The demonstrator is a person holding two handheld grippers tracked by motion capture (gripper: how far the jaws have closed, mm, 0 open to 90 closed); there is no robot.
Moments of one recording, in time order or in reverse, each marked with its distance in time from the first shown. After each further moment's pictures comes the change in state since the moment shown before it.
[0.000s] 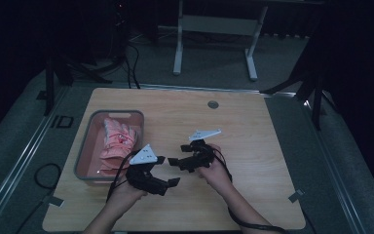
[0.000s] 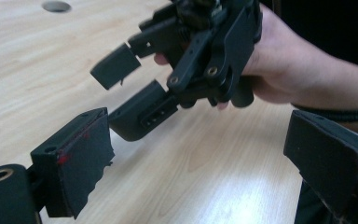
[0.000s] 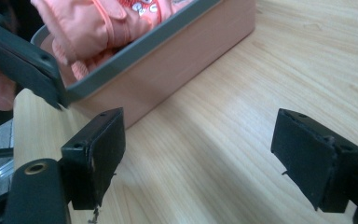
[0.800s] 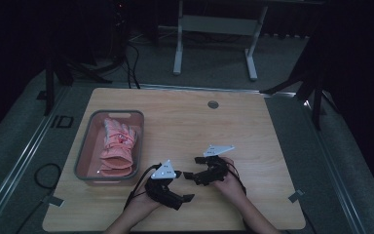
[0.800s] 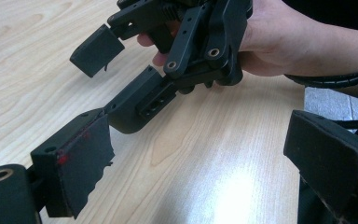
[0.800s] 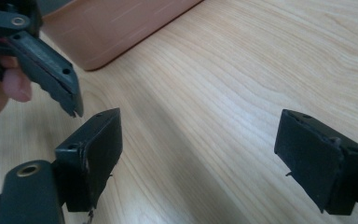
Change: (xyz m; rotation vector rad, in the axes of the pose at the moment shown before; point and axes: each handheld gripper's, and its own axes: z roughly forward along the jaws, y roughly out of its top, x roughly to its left) left arm -0.016 -0.033 0.058 0.044 -0.098 0.058; right arm -0.024 -0.063 -0.017 0.012 -0.016 -0.036
